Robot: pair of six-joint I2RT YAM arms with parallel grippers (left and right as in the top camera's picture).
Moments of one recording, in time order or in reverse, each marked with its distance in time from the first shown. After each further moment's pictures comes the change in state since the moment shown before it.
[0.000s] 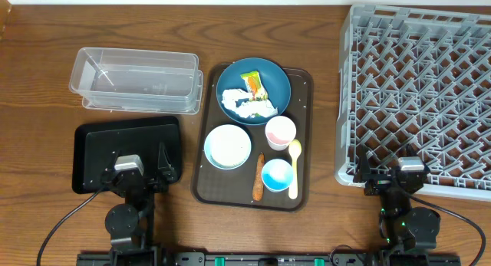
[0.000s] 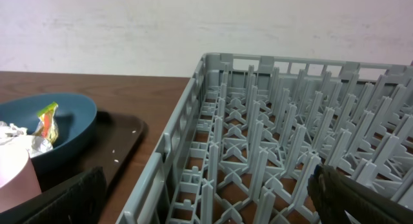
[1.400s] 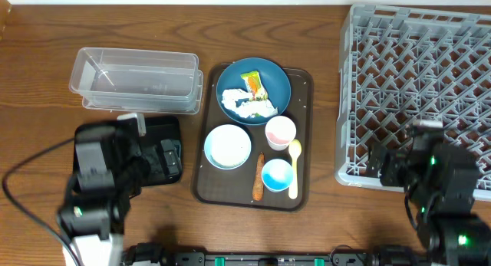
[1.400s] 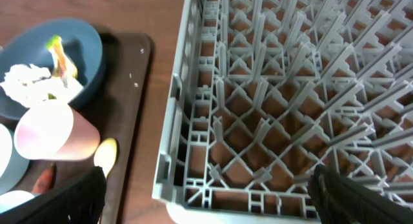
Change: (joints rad) left arm 0.000 0.834 0.874 -0.866 0.264 -0.082; right arm 0.000 0.684 0.802 -0.755 -0.003 0.107
